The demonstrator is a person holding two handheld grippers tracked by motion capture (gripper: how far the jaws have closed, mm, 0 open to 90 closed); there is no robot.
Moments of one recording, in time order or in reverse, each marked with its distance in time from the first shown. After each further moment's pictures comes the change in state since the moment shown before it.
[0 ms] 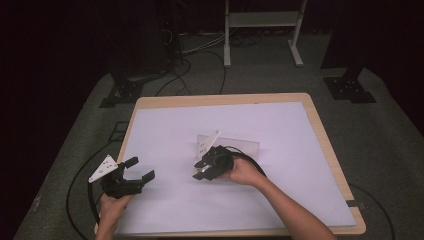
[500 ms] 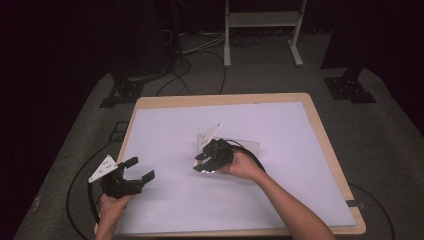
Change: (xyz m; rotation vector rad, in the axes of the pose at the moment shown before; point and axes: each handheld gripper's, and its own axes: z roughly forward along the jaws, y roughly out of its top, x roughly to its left) left arm 0.000 0.000 -0.001 -0.003 0.000 -0.002; right arm -0.020 0.002 -0.001 -0.011 -0.031 0.038
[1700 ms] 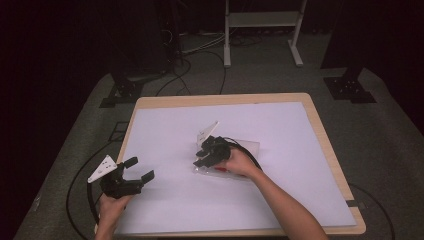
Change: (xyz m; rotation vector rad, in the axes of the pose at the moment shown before) left arm 0.001 0.000 -0.001 -0.003 -0.002 -0.003; right arm -0.029 -0.011 0.026 0.025 -0.028 0.060
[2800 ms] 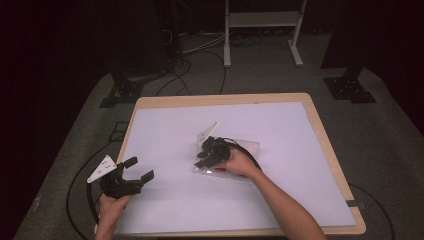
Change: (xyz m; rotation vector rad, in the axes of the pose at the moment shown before) left arm 0.000 0.000 -0.001 -0.005 0.001 -0.003; right arm -0.008 -0.007 0.010 0.025 0.013 0.022
